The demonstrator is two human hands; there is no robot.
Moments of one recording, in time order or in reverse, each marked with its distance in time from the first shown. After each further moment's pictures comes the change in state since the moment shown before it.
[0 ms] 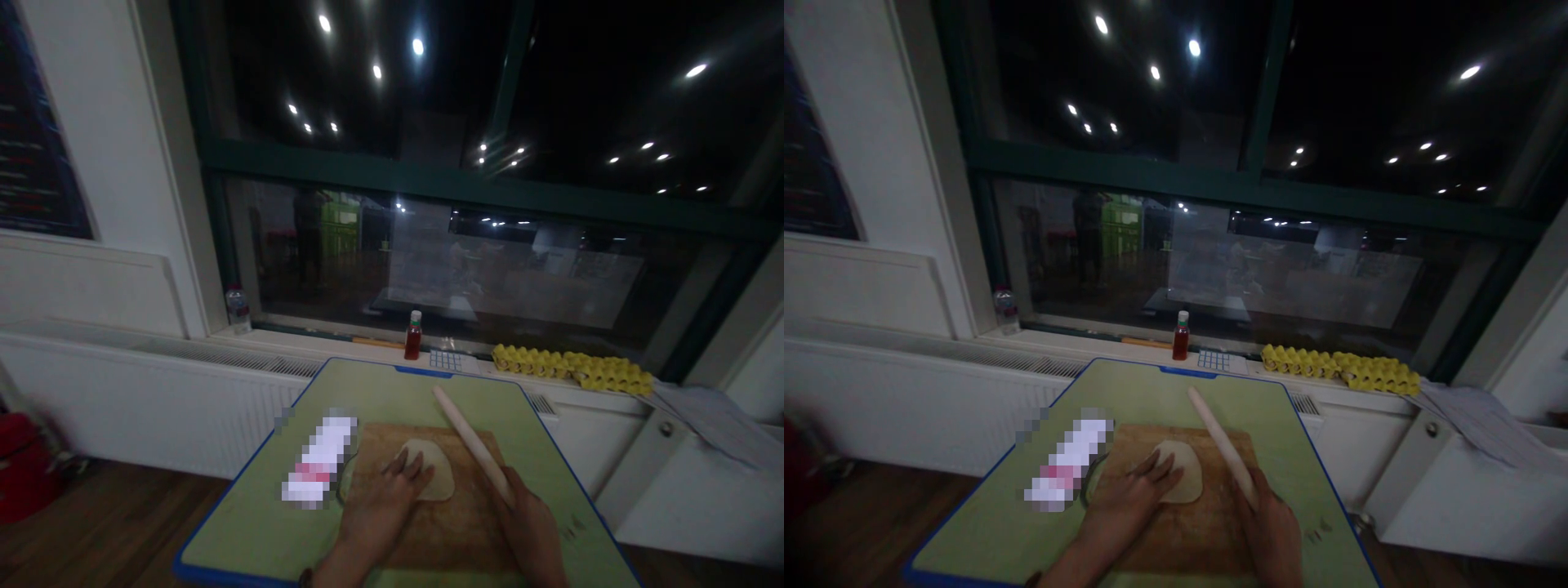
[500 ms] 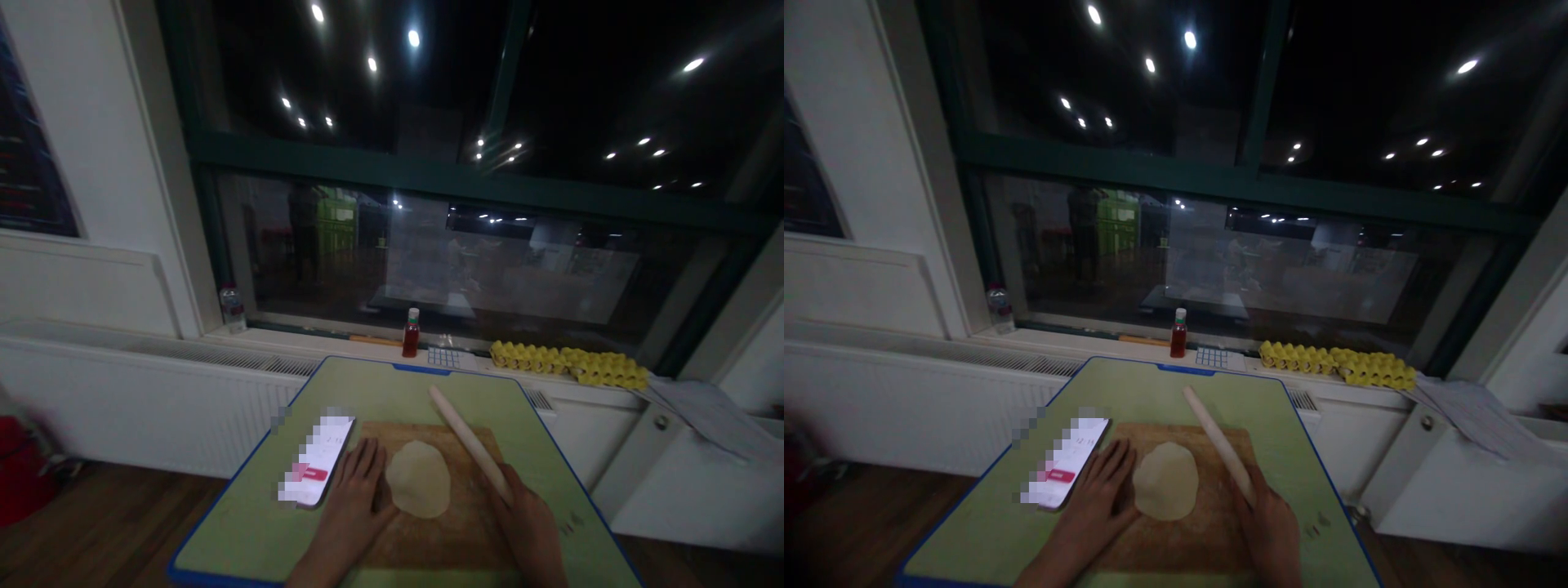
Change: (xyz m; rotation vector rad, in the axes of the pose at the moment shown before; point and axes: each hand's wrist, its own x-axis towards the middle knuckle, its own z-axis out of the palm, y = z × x) left_hand -0.025 -0.035 -0.008 0.089 0.003 -0.224; right_hand 0.000 0.001 0.001 -0.014 -0.029 0.008
